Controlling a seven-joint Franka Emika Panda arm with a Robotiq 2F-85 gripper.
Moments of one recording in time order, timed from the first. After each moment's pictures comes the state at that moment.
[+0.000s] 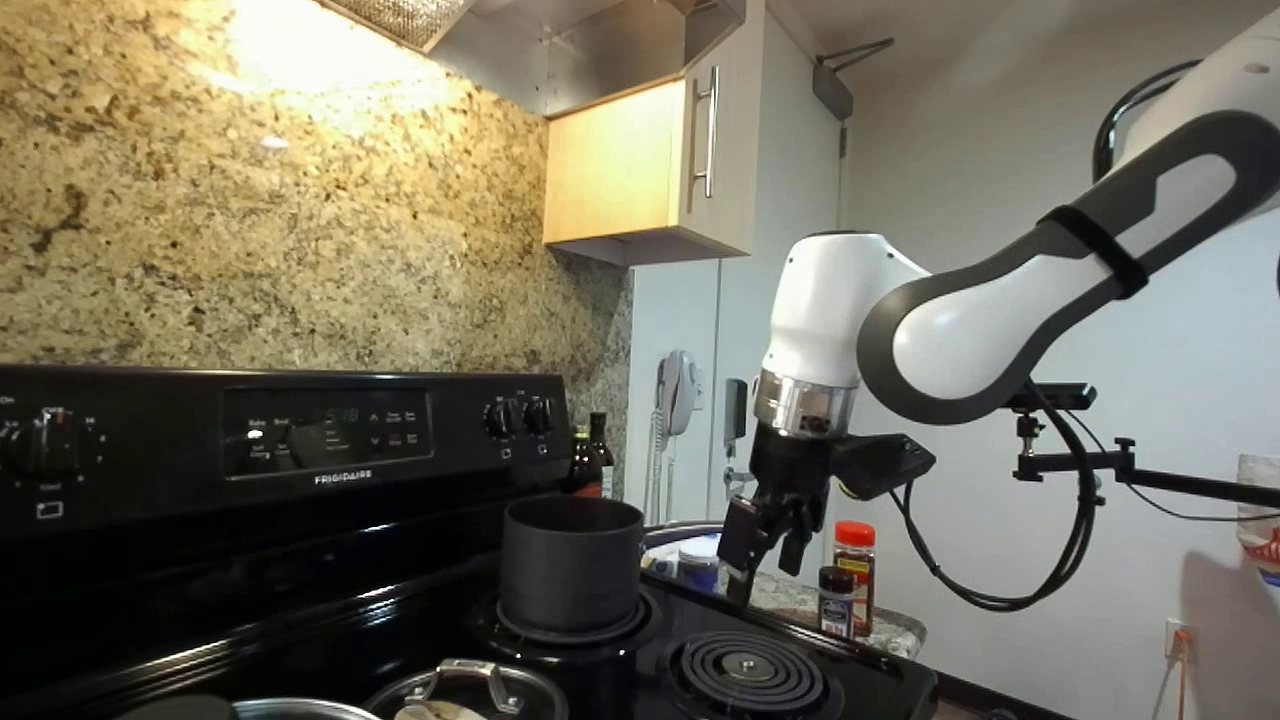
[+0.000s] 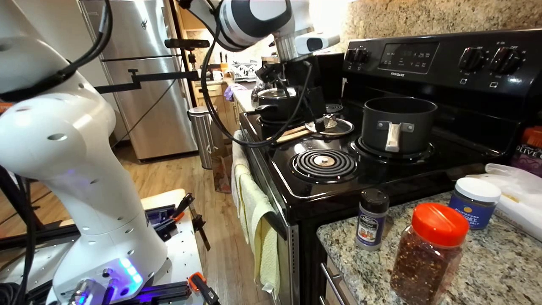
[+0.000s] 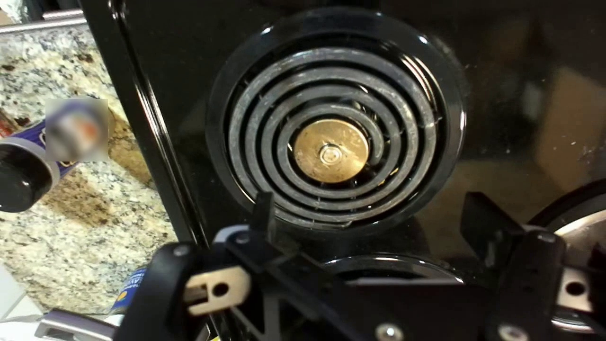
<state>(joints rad) -0.03 -0.31 -0.01 -2.53 -0.17 2.42 0.39</state>
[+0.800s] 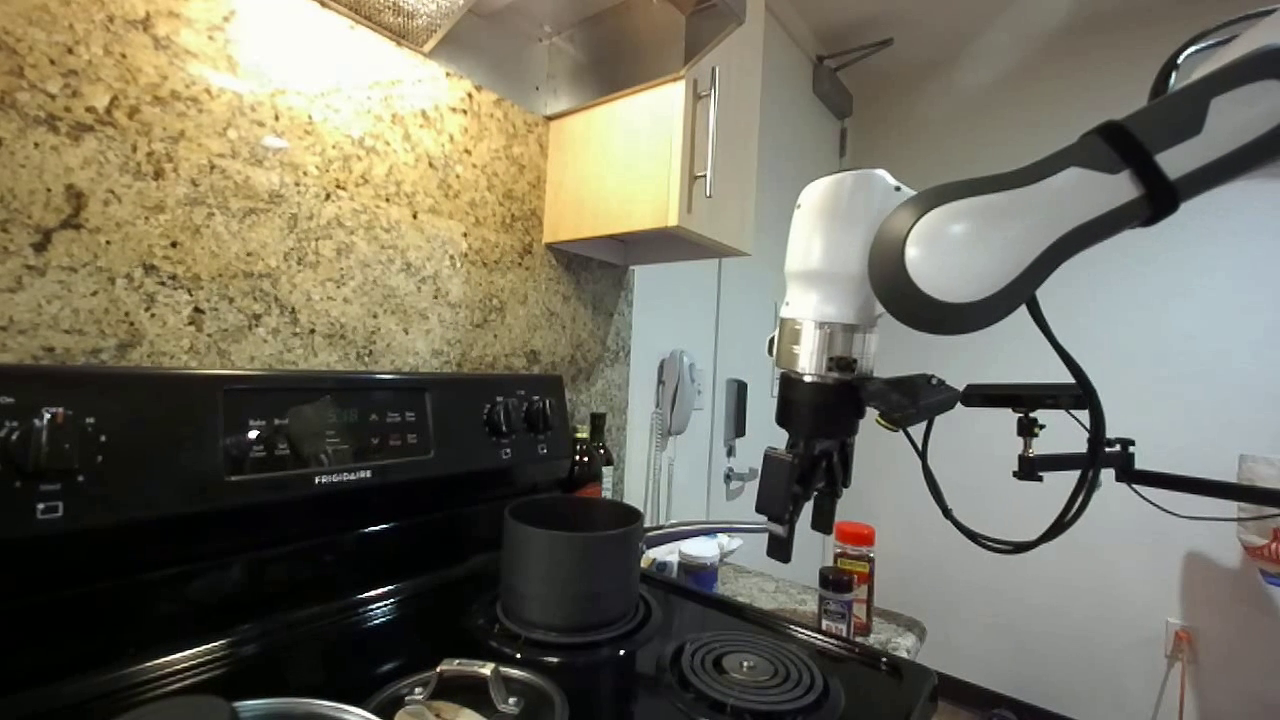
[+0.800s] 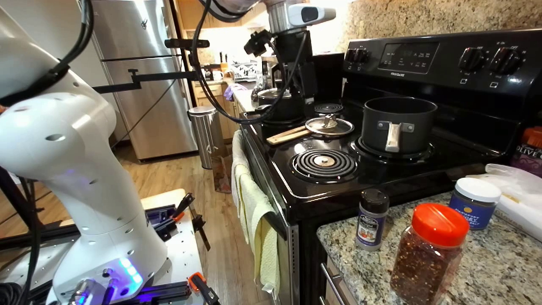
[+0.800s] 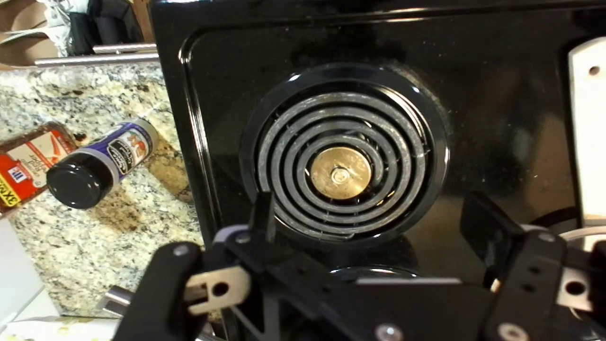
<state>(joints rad) -0.05 -0.41 0.00 -2.47 -0.12 2.16 0.28</state>
